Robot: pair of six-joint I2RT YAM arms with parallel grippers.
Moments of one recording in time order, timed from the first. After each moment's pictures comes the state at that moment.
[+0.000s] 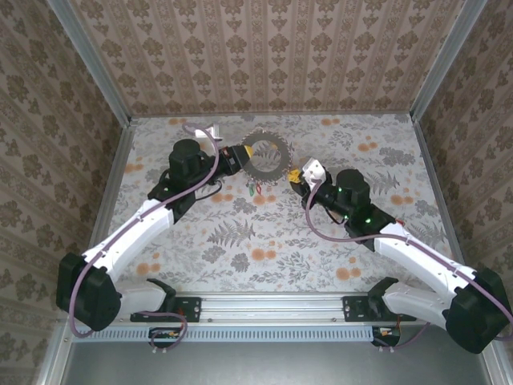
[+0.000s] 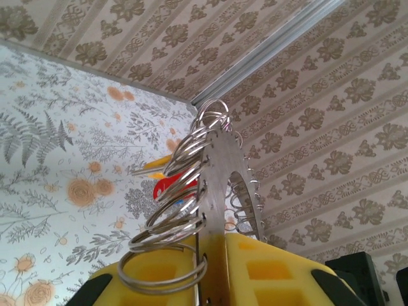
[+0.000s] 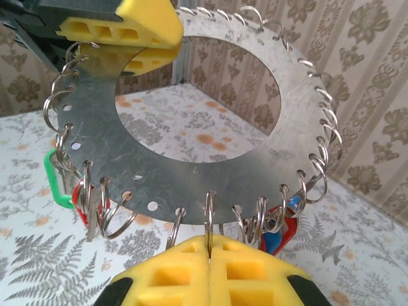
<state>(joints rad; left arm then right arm) -0.55 1.24 0.94 0.12 0.38 -0.80 0.54 1.07 0.71 0.15 -0.22 -0.23</state>
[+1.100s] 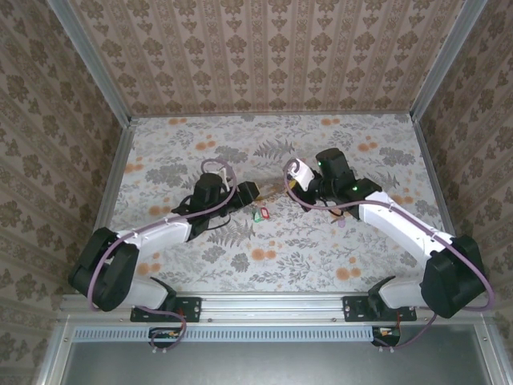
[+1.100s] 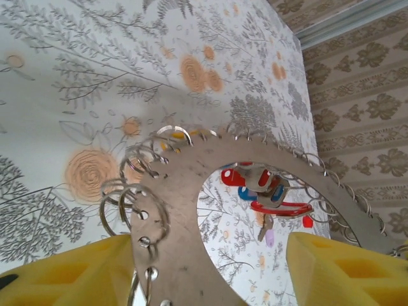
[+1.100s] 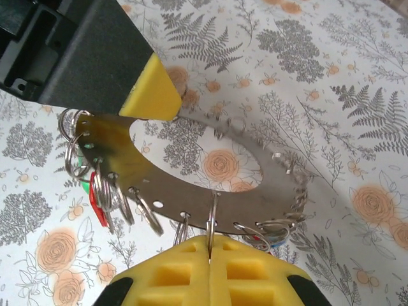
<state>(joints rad) -0.63 1.38 0.62 0.28 0.27 -0.94 0.48 1.34 0.98 -0.36 -0.36 -0.37</state>
